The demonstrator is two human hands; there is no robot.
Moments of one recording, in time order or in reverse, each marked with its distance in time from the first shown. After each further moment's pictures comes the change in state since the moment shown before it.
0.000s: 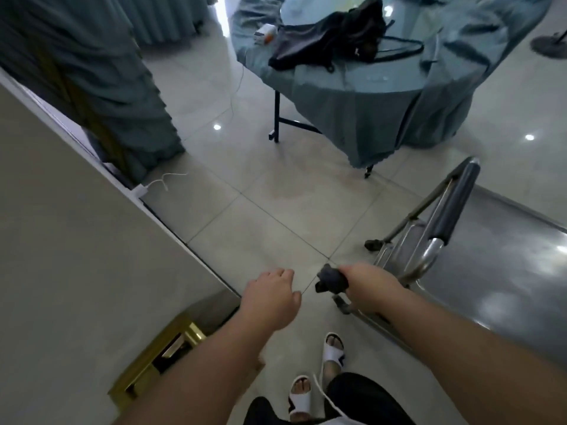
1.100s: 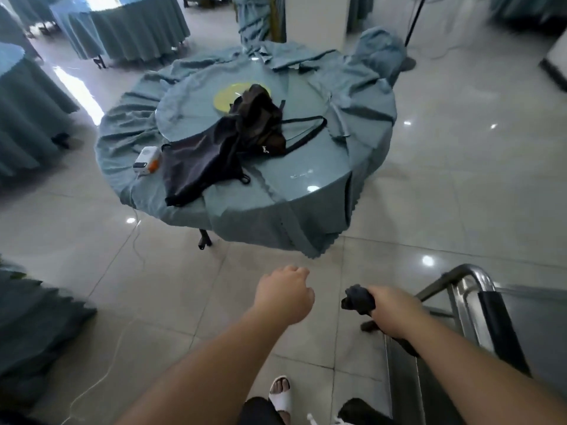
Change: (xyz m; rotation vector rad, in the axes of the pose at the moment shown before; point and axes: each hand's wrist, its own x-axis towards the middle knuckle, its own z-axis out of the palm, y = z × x) left_hand 0.499 0.075 -0.318 0.200 0.013 0.417; right_hand 0.293 0.153 -0.285 0.467 0.172 0.505
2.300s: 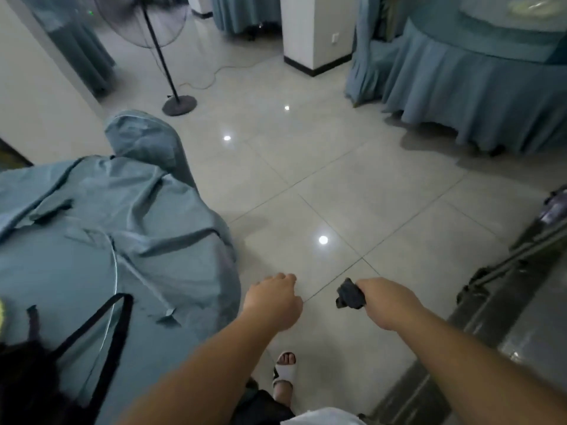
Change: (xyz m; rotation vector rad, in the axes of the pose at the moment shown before) left_hand 0.529 0.377 -0.179 0.424 -0.224 0.671; right_hand 0.293 0.314 -0.285 0.371 0.132 0.559
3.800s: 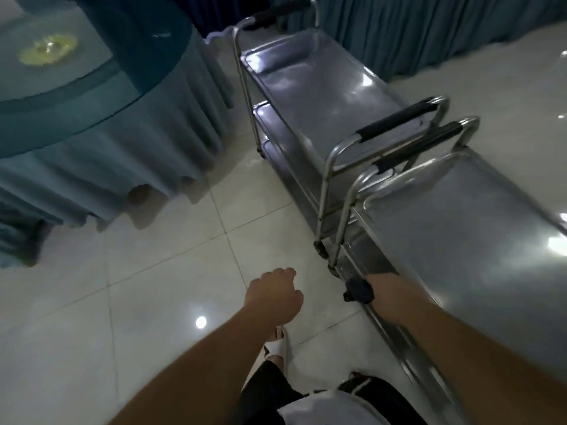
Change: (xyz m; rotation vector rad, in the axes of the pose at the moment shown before) left_hand 0.526 0.573 -0.160 0.696 -0.311 1.101; right_hand 0.173 0.438 -0.133 0.914 0.142 1.070
